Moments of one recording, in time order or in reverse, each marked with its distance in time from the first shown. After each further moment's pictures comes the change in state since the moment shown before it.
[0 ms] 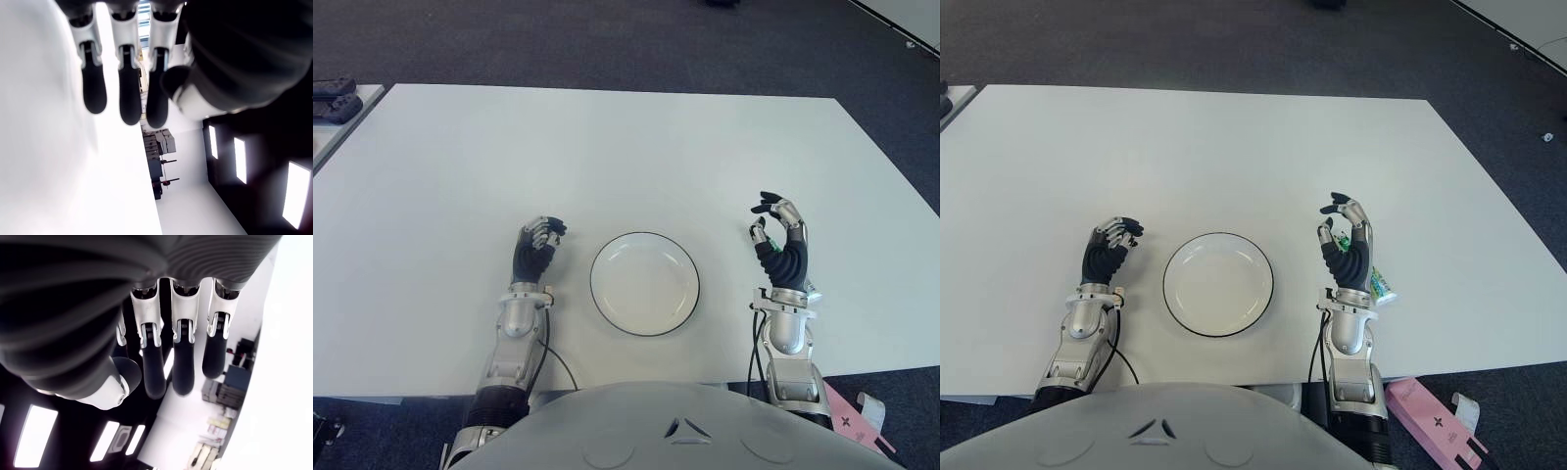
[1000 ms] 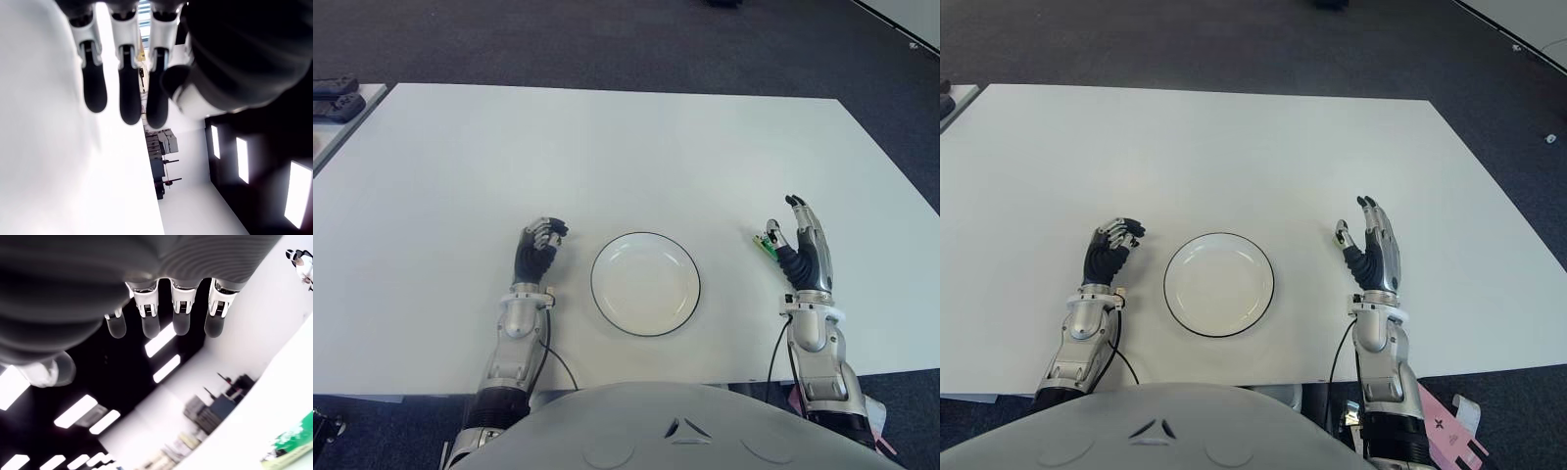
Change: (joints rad) left arm 0.007 -0.001 -0.015 -0.016 0.009 0.016 0.000; right arm -0.001 -0.160 -0.033 0.036 -0.140 0.211 0.045
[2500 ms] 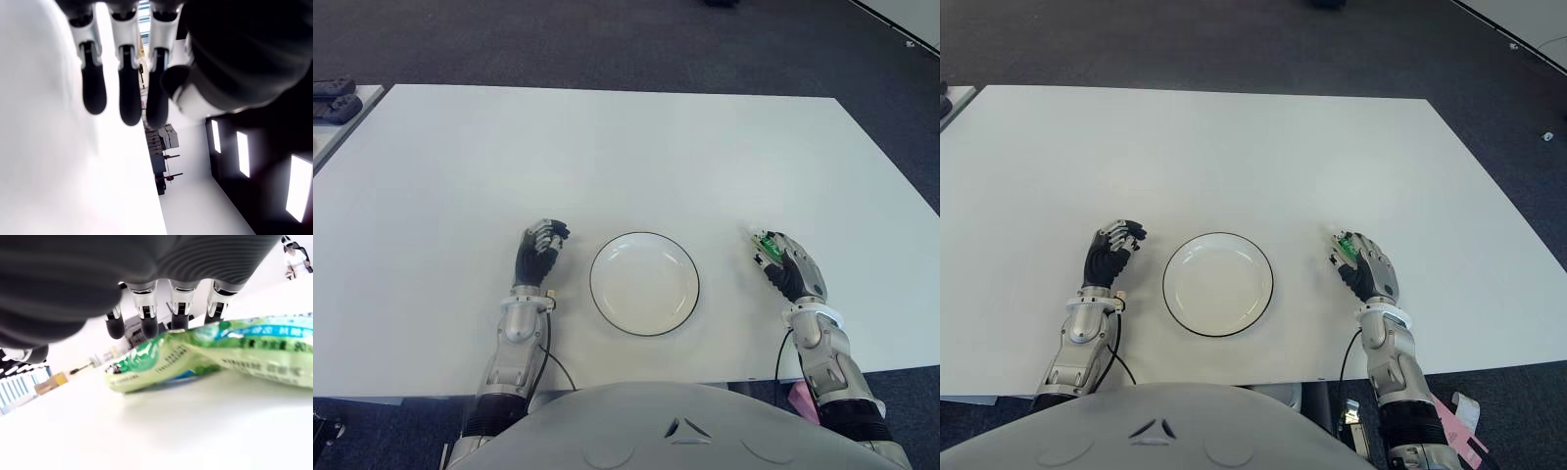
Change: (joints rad) left arm 0.035 0.002 -0.015 -0.057 0.018 0.023 0.001; right arm -0.089 -0.168 0.154 0.278 -0.119 0.219 0.080
